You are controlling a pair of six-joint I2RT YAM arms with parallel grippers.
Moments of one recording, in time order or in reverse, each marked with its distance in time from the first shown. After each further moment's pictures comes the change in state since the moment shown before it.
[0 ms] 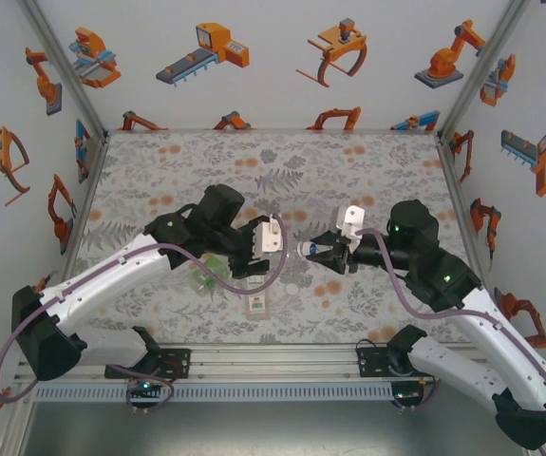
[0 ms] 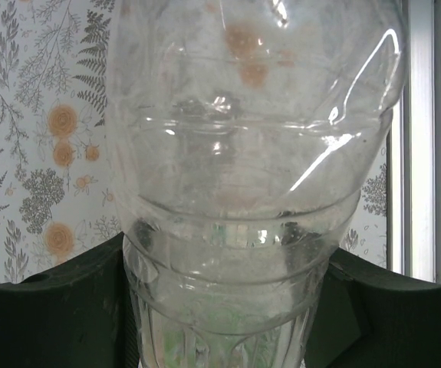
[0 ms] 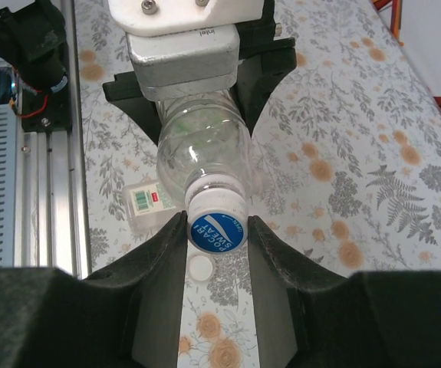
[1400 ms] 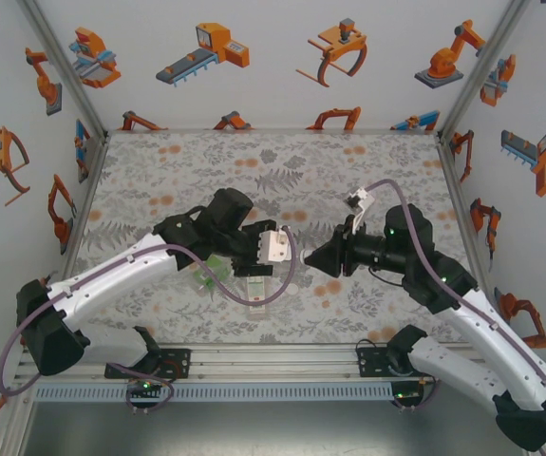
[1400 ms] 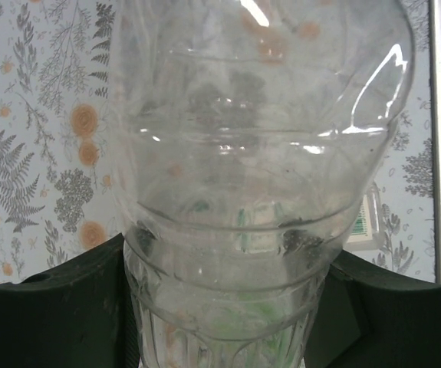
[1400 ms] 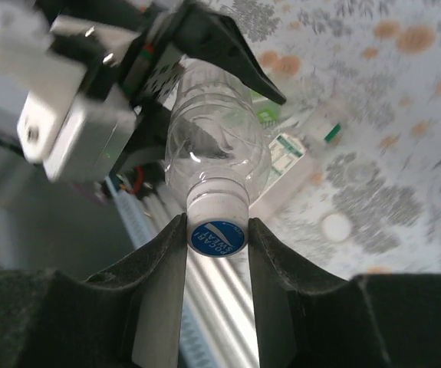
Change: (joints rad) left arm -0.037 0.033 -0.002 0.024 -0.096 0.113; right arm 0.000 -0.002 -0.051 -0.021 0.172 0.813
